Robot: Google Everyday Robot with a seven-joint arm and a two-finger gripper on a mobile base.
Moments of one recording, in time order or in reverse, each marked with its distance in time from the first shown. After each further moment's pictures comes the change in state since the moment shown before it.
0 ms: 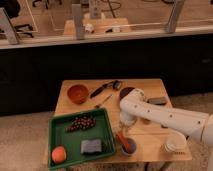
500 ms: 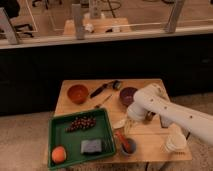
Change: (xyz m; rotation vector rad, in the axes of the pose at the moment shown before) arm 0.021 0.018 -0.072 0.179 -0.045 0.067
